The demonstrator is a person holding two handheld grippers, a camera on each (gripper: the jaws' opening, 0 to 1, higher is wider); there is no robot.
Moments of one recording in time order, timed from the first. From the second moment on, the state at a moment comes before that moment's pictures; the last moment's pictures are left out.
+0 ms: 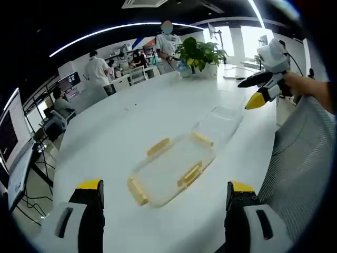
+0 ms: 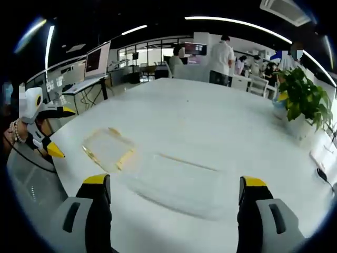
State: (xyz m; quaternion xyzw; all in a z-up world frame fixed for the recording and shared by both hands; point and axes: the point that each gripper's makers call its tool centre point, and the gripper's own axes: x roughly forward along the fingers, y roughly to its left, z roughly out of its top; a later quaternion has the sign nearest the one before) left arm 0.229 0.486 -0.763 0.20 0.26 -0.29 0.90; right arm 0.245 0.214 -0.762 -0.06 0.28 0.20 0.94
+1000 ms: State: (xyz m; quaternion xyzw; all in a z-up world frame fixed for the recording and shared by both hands) left arm 0.229 0.486 -0.763 0.21 0.26 -0.29 0.90; right arm 0.243 0.216 -0.764 -0.06 0.29 0.20 0.93
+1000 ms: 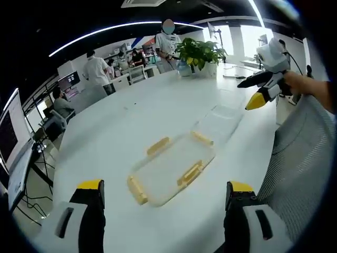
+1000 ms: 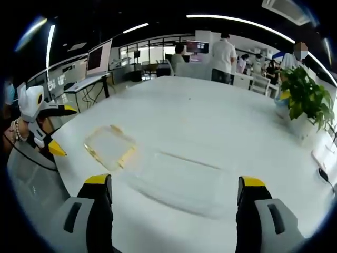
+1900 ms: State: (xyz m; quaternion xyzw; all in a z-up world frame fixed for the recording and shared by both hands) left arm 0.227 0.483 -0.765 0.21 0.26 -0.30 0.89; right arm 0.241 0.218 -0.766 -0.06 0.29 0.21 0.93
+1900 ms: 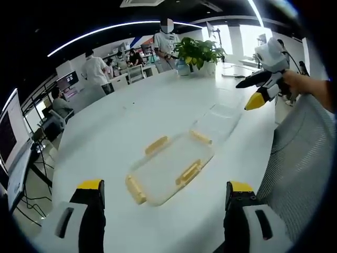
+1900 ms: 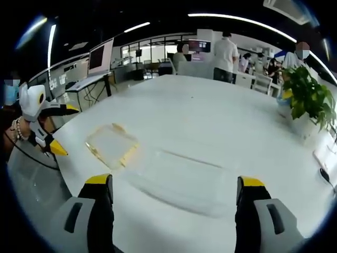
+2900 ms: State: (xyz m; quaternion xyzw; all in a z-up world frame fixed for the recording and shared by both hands) left arm 0.218 0.480 -0.773 0.16 0.29 -0.34 0.88; right arm 0.239 0.237 -0.754 -0.05 0.28 0.25 0.93
